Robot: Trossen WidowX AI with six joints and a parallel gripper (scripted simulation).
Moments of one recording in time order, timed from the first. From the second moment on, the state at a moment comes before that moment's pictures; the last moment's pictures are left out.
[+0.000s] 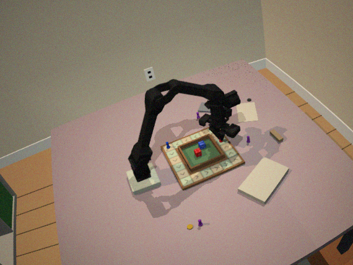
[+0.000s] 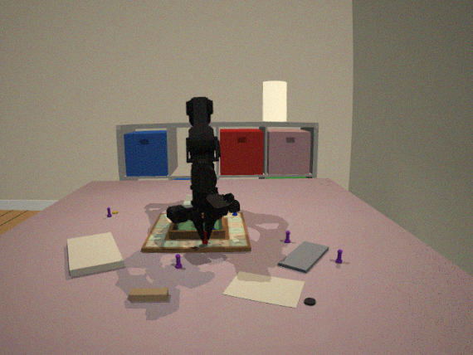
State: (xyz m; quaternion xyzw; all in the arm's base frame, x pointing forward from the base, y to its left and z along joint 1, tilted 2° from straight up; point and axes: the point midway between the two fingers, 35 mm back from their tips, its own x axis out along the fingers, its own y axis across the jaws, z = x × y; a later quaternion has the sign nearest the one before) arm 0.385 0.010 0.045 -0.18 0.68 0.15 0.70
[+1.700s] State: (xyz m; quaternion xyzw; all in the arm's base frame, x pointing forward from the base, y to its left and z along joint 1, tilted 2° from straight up) arm 0.341 0.074 0.125 -0.18 0.67 0.16 0.70
